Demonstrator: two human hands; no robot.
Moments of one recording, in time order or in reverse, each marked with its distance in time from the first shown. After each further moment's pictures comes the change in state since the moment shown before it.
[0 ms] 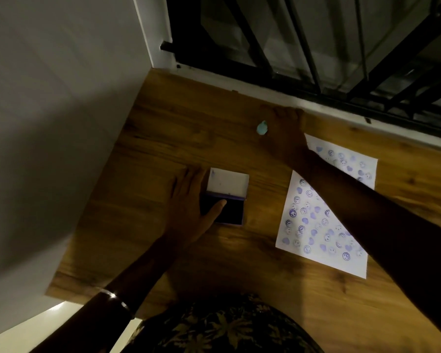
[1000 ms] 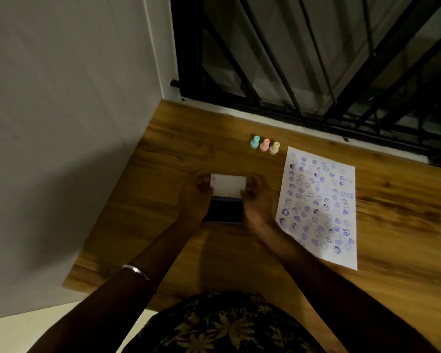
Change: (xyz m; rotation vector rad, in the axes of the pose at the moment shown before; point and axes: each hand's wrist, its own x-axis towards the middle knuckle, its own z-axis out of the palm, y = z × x) left_hand 0.018 0.028 -0.016 -0.603 0.074 -0.352; right_hand -0.137 -0.090 0.033 1.021 0.179 0.526
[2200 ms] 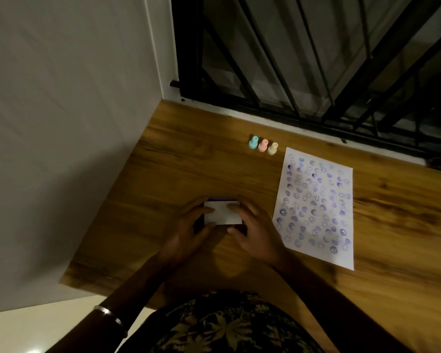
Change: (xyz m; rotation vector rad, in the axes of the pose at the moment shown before) left_hand -0.061 -0.041 -0.038 0.341 -0.219 0.481; right_hand -0.052 0.033 -0.037 -0.533 -0.351 -0.540
